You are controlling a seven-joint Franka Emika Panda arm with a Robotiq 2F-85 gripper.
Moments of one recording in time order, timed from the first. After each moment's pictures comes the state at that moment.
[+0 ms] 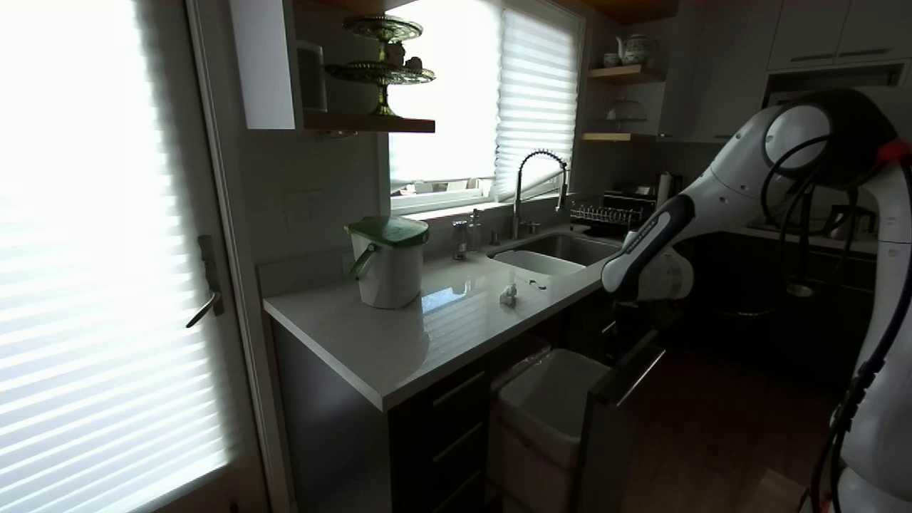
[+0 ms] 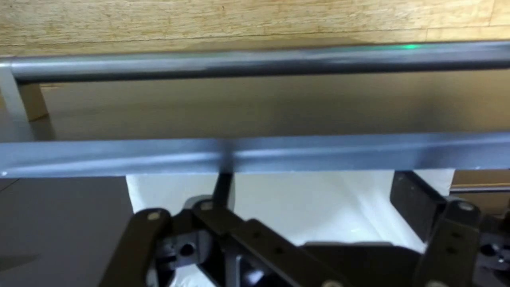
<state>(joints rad) -0.29 0.20 -0.15 -2.37 0.07 2.64 -0.63</state>
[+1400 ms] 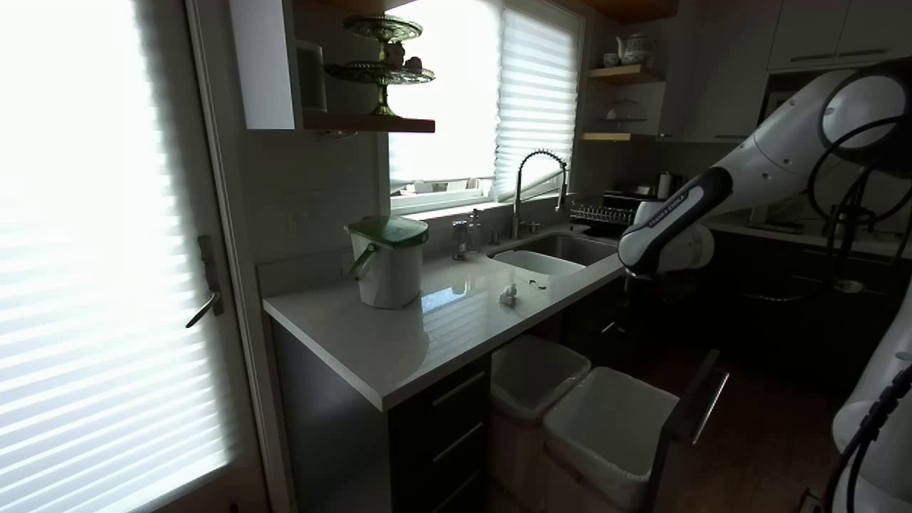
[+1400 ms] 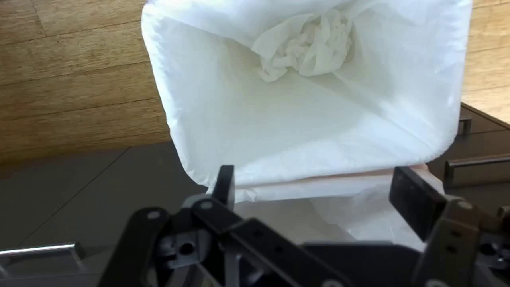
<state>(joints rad) -0.26 0.01 -0.22 -2.38 -0.06 2.50 -0.43</state>
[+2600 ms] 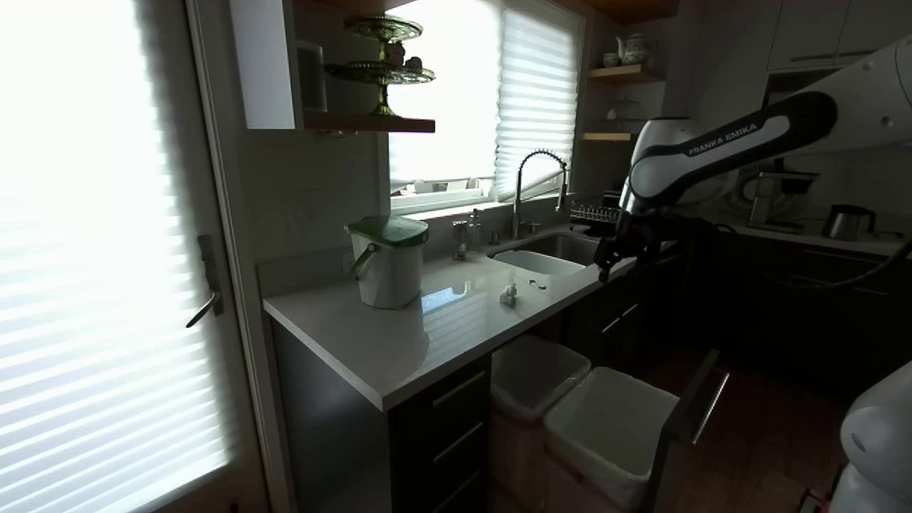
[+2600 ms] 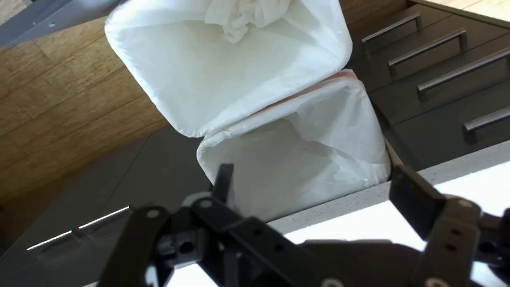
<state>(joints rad) -0.19 -0.40 -0.10 -2.40 -0.10 2.23 0.08</state>
